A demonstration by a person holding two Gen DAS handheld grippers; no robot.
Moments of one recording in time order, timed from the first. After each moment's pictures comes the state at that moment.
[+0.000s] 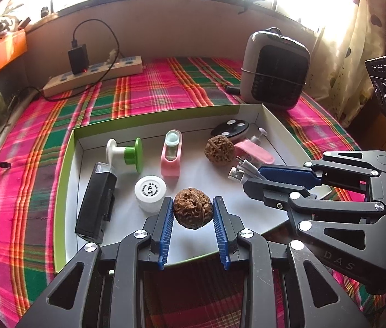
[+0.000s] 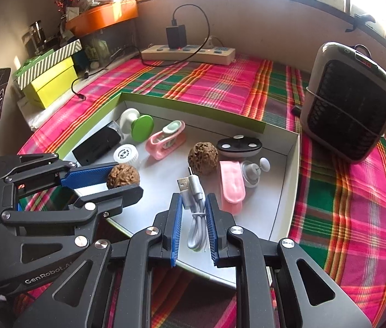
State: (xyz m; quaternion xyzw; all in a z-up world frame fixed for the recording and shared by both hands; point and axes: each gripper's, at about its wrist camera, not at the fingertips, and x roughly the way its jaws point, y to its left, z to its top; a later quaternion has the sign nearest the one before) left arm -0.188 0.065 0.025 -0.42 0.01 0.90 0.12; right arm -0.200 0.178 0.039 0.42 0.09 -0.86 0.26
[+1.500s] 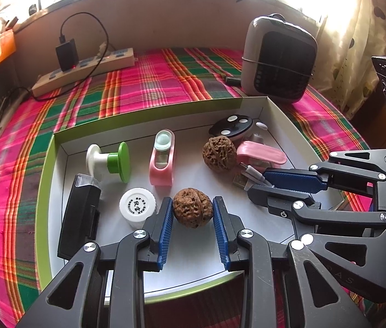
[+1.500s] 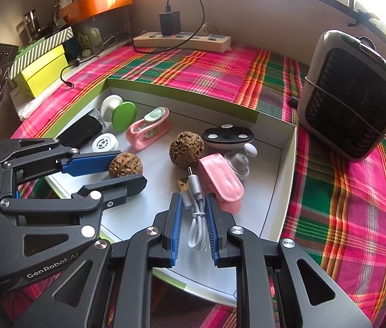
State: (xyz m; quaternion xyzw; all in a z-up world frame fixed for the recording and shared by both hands) left arm -0.210 0.076 0.015 -0.44 0.02 0.89 0.12; right arm -0.213 0.181 0.026 0.44 0.11 -0.85 0.25
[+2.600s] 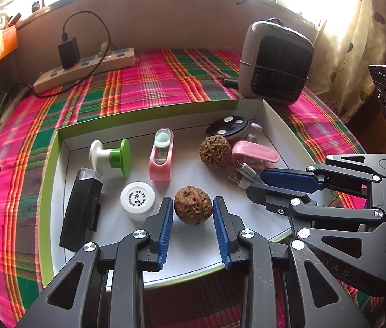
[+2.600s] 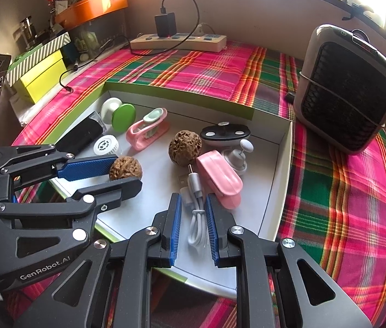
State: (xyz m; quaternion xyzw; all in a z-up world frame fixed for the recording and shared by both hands) left arm -0.203 0.073 0.021 -0.44 0.01 0.89 0.12; right arm -0.210 0.185 0.029 0.45 0.10 -0.86 0.24
